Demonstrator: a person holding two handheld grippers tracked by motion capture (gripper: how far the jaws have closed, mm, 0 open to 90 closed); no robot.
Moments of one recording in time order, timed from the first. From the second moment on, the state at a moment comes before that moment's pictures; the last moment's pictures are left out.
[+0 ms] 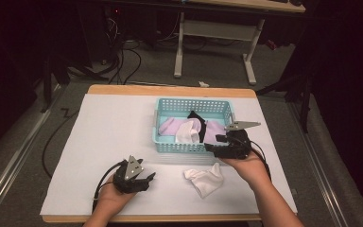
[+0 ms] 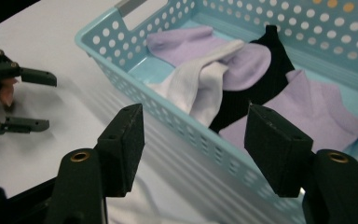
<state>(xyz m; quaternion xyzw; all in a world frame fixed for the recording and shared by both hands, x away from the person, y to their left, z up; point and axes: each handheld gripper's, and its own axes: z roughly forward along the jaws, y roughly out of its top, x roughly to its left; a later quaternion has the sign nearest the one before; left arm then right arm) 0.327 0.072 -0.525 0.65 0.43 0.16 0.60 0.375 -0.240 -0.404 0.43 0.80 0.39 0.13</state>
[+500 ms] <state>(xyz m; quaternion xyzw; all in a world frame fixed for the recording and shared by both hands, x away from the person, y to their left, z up) 0.327 0.072 -0.525 0.65 0.43 0.16 0.60 0.431 -0.211 -0.423 0.46 0.81 0.36 0.10</state>
